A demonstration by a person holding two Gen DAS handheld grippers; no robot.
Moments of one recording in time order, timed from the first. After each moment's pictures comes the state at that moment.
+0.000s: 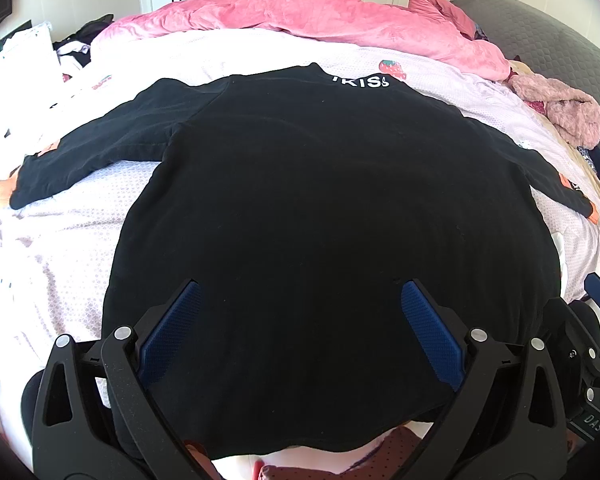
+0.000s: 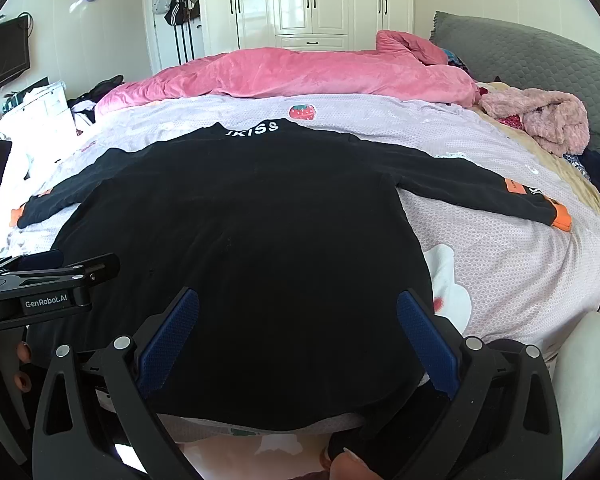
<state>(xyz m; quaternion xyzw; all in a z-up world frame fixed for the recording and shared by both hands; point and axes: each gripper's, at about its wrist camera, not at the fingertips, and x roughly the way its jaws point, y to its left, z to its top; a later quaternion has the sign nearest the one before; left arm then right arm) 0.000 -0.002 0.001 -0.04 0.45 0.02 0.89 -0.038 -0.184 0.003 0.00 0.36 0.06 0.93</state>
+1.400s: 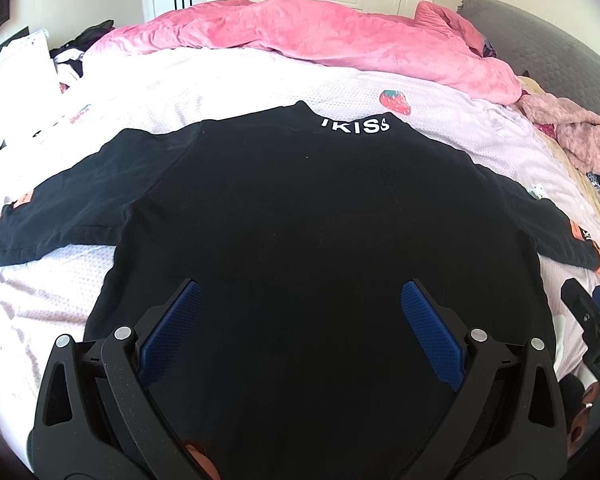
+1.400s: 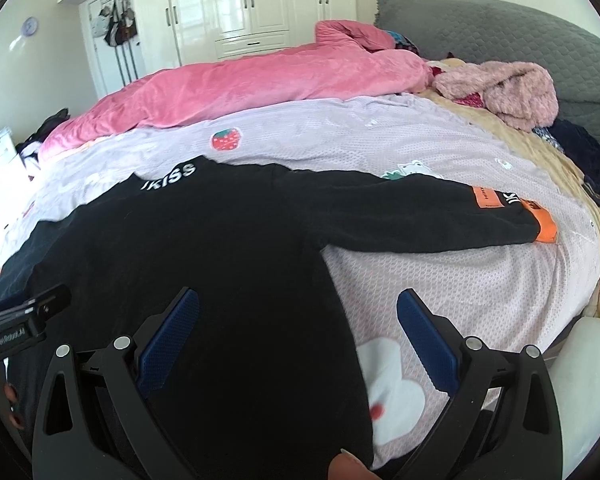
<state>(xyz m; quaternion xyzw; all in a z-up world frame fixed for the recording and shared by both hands) 0.084 -0.024 0.019 -0.05 0.44 0.02 0.90 0.058 -0.242 0.018 0.06 0.37 -0.03 0.93</state>
